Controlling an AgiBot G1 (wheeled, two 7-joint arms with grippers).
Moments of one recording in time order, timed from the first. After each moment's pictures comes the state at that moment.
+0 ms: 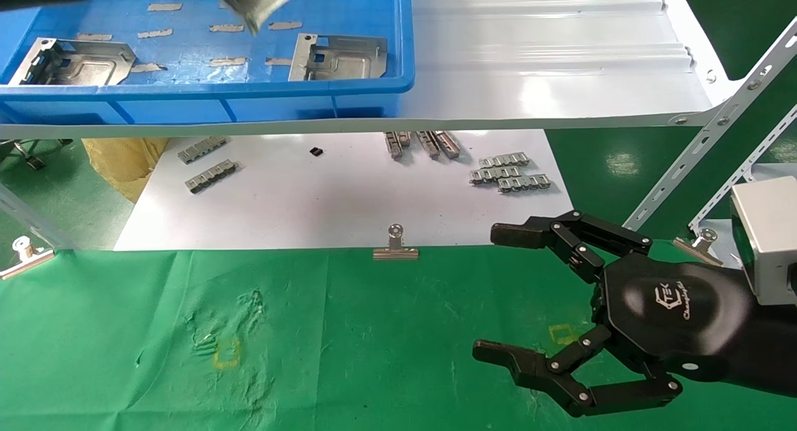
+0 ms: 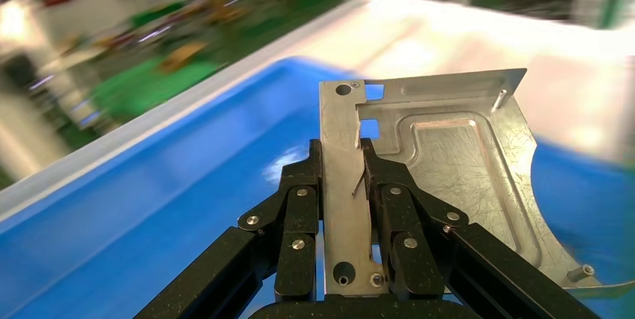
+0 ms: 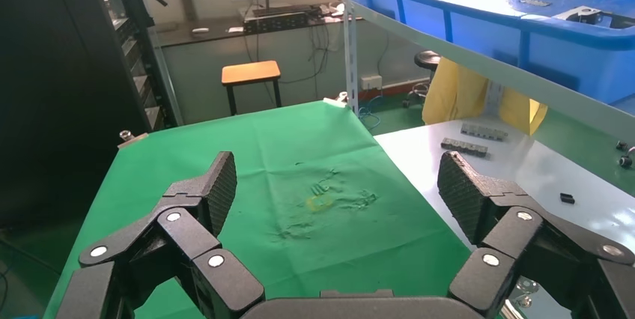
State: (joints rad) left arm -2.08 1.02 0.46 -0.11 1.26 1.39 0.12; right arm 1.08 -0.56 -0.38 1.22 -0.63 -1.42 0.10
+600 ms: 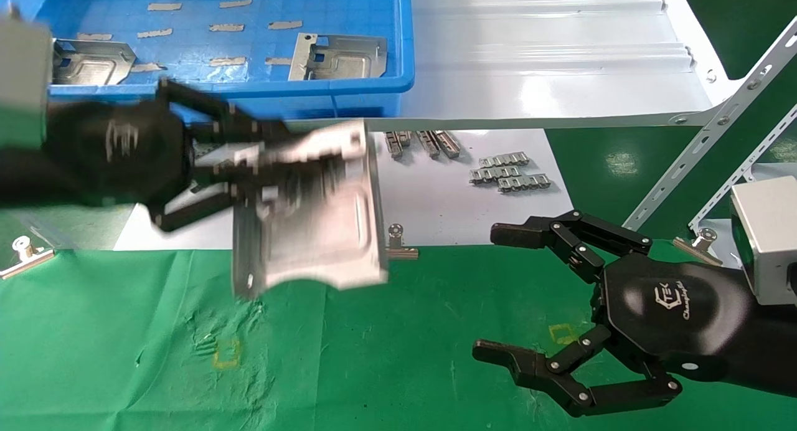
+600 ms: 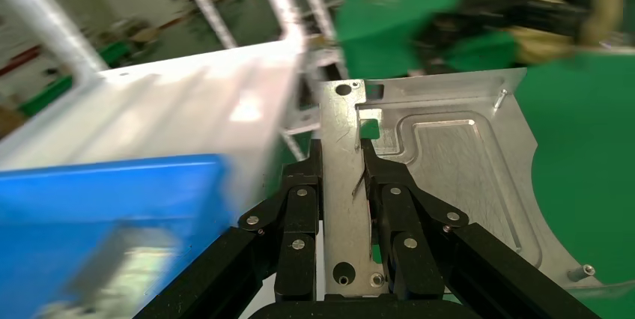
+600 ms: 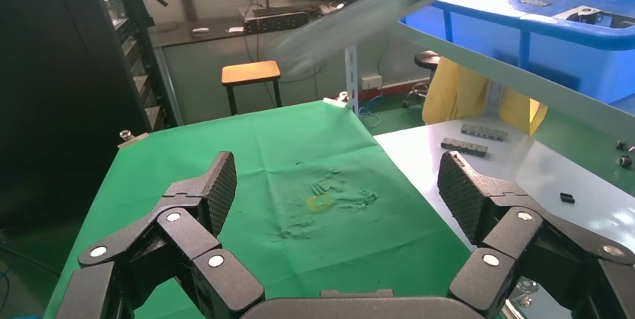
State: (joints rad) left arm -1.75 0.82 0.62 -0.64 1.03 1.59 0.31; right arm 1.08 -0.56 -0.38 1.22 -0.63 -1.42 0.10
